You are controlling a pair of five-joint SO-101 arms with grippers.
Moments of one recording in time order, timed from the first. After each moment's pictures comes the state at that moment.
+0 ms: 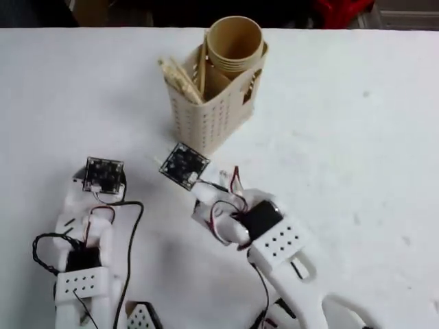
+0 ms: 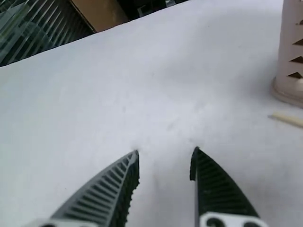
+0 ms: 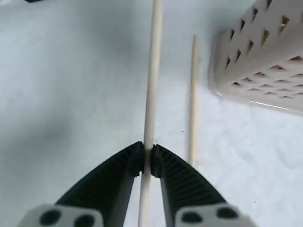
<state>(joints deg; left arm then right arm) -16.5 -73.2 97.2 13.8 -17.4 -41.2 -41.7 52.0 52.0 23.4</state>
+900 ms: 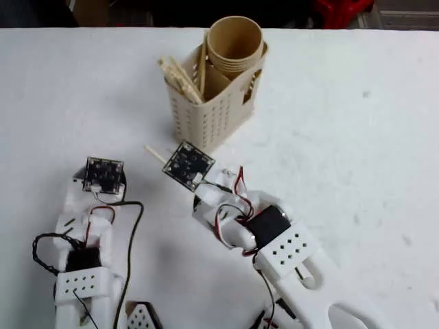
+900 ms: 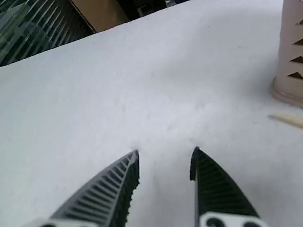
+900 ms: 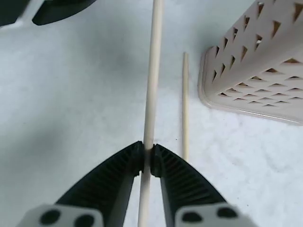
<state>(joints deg) -16.5 -73.2 97.2 13.8 -17.4 -41.2 -45.2 52.0 52.5 22.1</state>
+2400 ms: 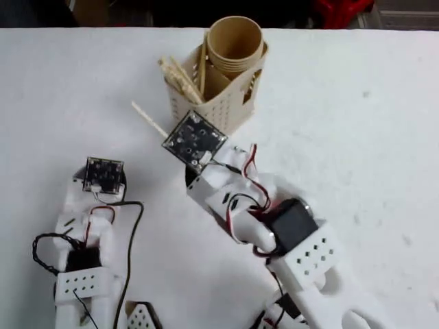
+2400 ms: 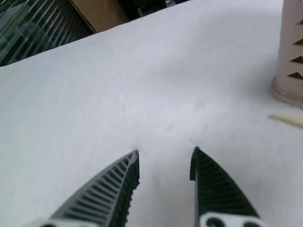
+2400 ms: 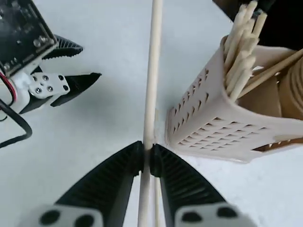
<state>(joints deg) -16.5 -73.2 97.2 13.8 -17.4 -41.1 -45.2 26.1 65.1 21.1</state>
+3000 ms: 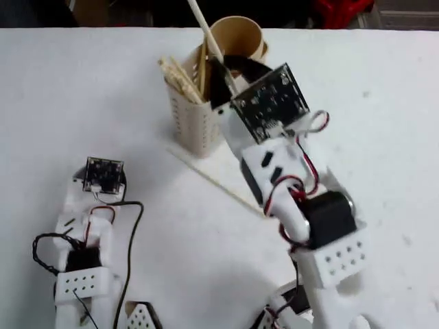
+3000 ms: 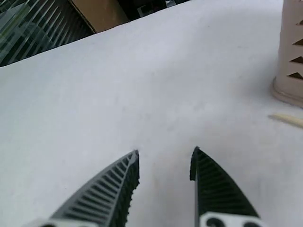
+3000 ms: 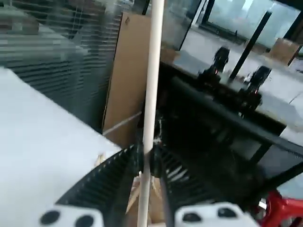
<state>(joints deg) -16.5 -73.2 97.2 13.8 -17.4 -28.6 -42.2 14.9 37.1 21.1</state>
